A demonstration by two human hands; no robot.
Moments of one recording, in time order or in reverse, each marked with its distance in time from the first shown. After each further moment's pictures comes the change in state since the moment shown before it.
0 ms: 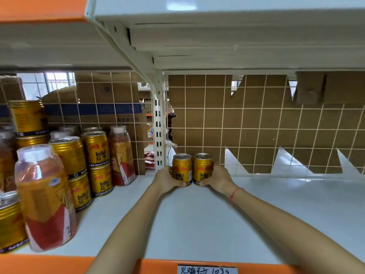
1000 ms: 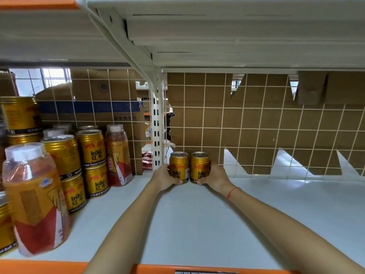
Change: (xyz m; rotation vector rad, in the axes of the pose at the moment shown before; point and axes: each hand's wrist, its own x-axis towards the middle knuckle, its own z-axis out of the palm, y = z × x) left_hand 0.020 -0.004 0.001 0.097 -0.012 0.011; right_hand 0.014 0.004 0.007 0.028 -0.002 -0.041
